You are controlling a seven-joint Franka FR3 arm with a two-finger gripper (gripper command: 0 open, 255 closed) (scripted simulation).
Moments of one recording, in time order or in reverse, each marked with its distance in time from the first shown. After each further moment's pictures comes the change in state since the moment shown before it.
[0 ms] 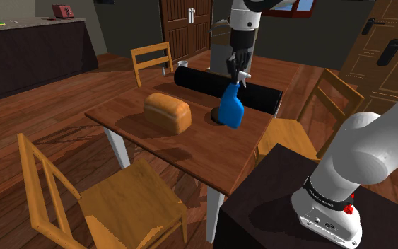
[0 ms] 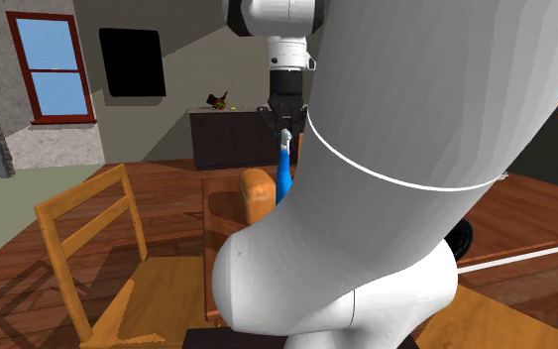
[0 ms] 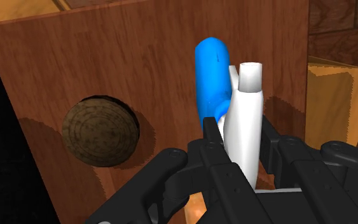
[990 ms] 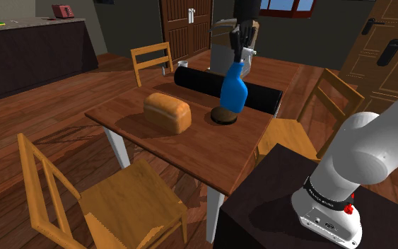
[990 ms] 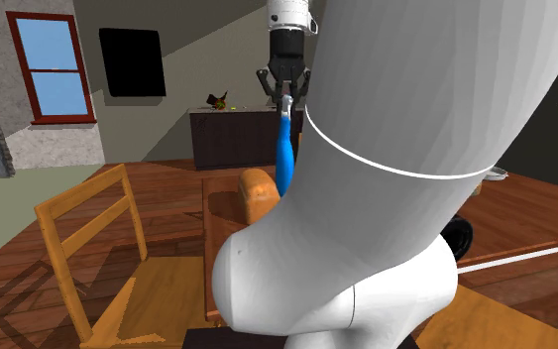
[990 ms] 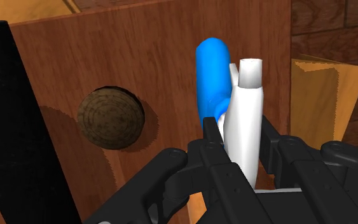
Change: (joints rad) arm 0.000 0.031 -0.001 0.228 0.000 -0.198 -0.001
